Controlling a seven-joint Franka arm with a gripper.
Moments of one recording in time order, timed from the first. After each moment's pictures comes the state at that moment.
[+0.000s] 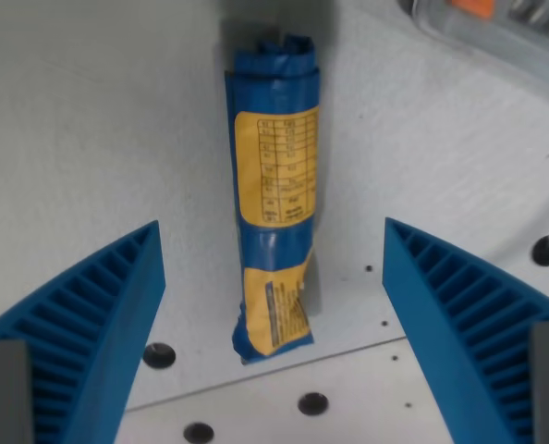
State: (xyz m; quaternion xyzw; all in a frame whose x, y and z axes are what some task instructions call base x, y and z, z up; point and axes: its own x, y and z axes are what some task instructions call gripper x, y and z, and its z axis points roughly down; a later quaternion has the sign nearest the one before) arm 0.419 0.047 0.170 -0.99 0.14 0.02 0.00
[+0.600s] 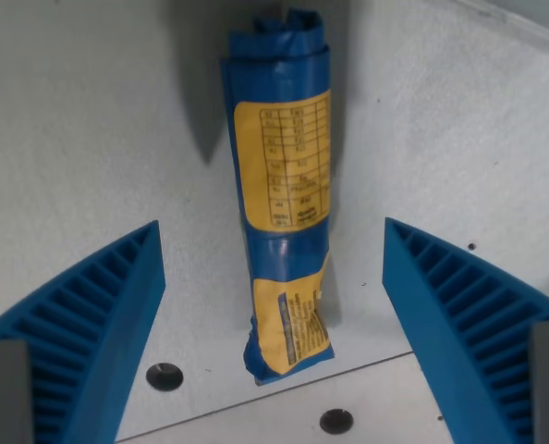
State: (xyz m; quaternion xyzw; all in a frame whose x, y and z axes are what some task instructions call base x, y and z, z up) arm 0.411 0.053 0.147 -0.99 0.16 0.02 0.00
